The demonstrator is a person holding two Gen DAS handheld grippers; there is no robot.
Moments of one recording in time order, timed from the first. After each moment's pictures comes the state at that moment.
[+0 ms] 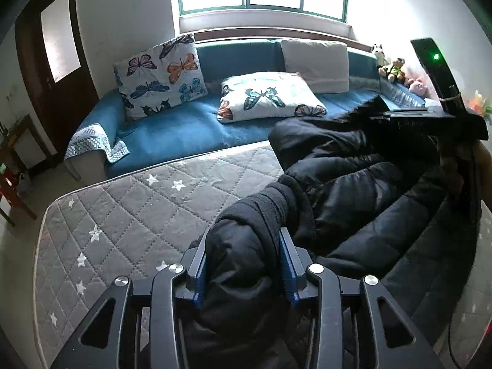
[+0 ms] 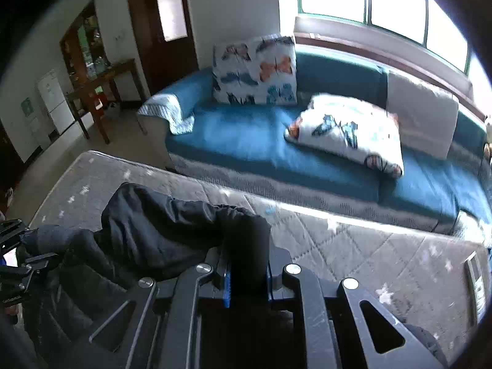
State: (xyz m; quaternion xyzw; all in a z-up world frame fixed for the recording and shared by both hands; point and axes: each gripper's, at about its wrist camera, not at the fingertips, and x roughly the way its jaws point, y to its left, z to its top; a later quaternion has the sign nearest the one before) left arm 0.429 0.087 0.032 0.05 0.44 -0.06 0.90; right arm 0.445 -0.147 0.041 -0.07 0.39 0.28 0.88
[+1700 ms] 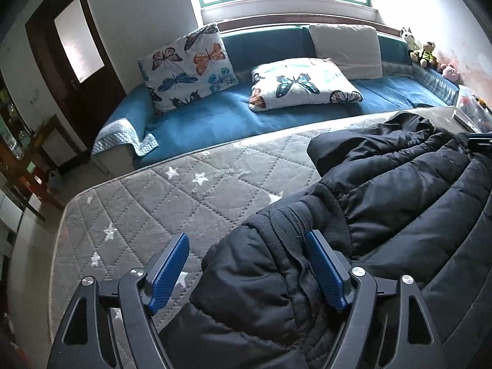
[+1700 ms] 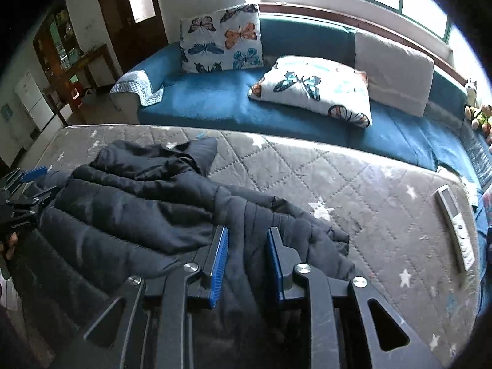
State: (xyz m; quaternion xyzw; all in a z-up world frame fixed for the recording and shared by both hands) left arm 0.462 0.085 -0.005 0.09 0.45 0.03 0.89; right arm 0.415 -0.232 0.033 -0.08 0.45 0.23 0.86
